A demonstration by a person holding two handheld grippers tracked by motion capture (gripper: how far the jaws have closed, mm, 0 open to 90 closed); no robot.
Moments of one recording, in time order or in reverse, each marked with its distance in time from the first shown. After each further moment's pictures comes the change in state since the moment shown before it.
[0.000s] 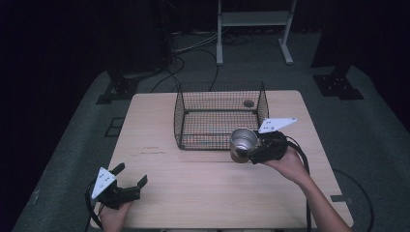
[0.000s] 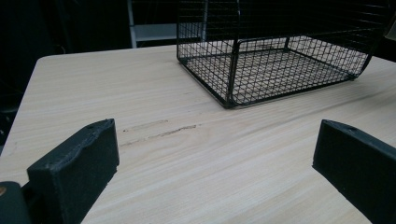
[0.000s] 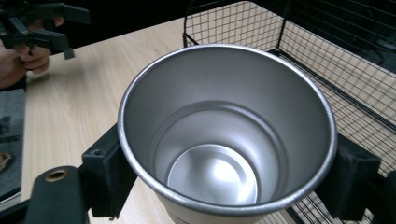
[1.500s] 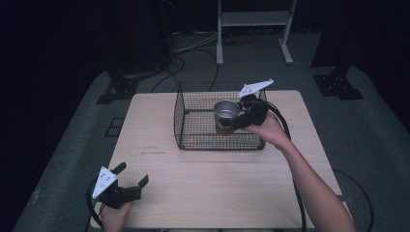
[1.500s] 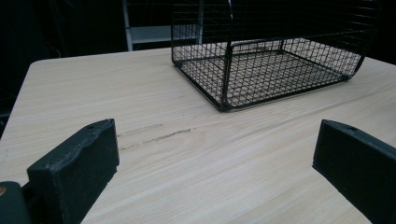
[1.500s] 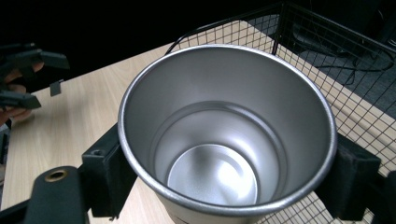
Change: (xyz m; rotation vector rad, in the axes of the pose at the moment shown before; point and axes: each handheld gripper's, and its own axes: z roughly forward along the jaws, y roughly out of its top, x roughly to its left) left arm -0.003 0.003 0.002 0.002 -0.020 0.014; right arm -0.043 0.086 0.041 0.031 0.030 0.023
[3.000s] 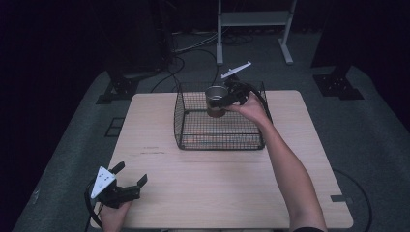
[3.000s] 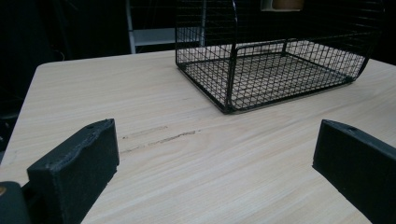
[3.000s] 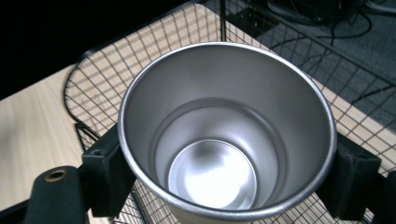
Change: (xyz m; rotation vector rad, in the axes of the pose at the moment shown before) left arm 0.003 0.001 -0.002 -0.005 0.016 0.009; right arm -0.061 0.036 0.067 0.101 -0.089 0.100
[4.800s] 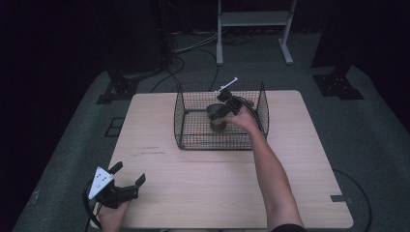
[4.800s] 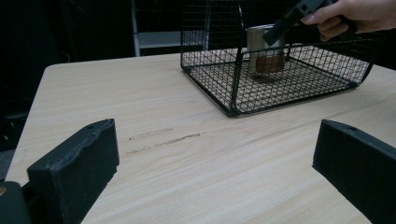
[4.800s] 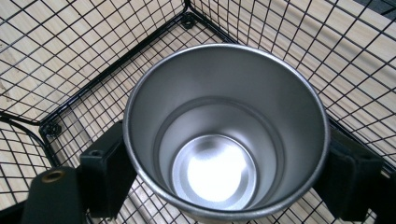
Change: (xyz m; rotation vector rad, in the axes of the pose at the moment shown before) left arm 0.003 0.000 -0.004 -0.018 0.016 -0.022; right arm -0.022 -0.038 0.075 0.210 -0.090 0.088
